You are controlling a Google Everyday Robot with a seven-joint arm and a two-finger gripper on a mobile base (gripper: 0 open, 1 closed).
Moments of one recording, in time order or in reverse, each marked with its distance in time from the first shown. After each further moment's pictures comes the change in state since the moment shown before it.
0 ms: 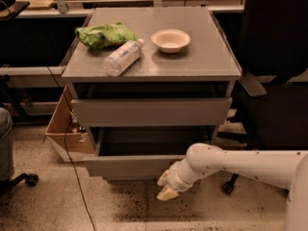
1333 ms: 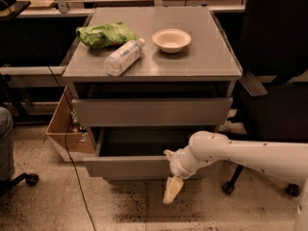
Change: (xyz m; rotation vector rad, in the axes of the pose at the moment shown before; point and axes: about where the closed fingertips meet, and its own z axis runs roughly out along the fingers) arm -0.015 -0.027 -0.046 0.081 0.027 -0.035
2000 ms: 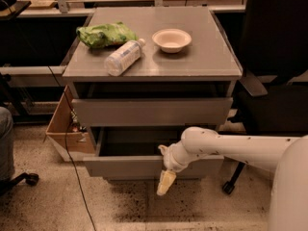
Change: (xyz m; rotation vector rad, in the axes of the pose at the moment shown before) arm -0.011 -0.035 0.029 0.010 -0.021 -0.009
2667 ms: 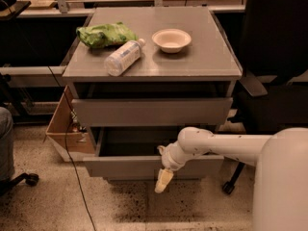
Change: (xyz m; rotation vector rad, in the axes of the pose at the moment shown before) arm 0.007 -0.018 0.030 -0.011 0.002 0.018
